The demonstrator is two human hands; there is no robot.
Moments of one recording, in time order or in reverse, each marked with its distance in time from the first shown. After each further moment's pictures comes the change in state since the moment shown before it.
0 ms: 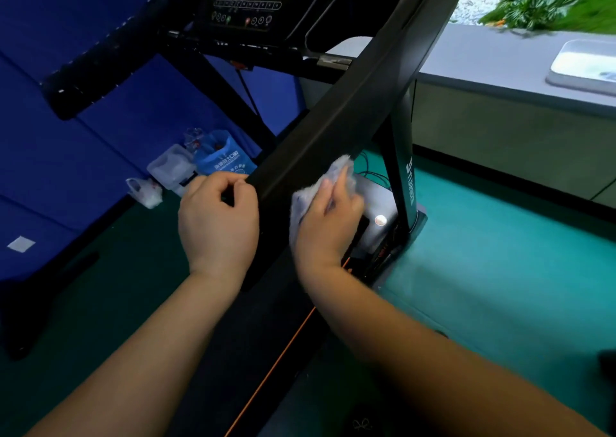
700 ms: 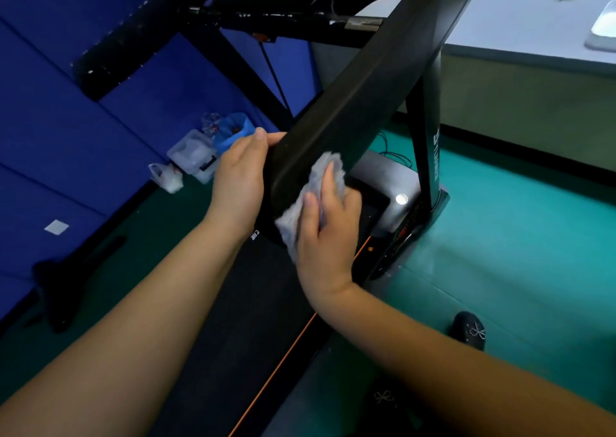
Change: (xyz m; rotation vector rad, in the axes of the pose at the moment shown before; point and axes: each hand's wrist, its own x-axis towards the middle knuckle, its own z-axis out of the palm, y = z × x) left_hand 0.012 -0.016 -0.029 -0.345 -0.420 -0.090; right_hand -0.082 0.016 -0.005 0.027 -0.127 -0.314
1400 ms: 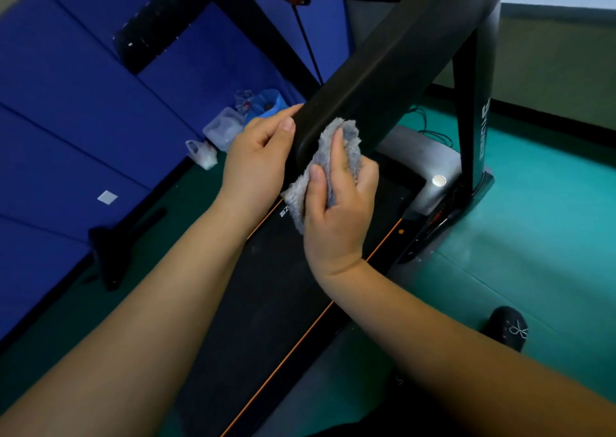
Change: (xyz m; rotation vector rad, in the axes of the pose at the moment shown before) left_hand -0.023 -0.009 -0.012 0.194 0.041 0.089; right_hand -0.017 -0.008 0.012 0.063 0.066 -0.115
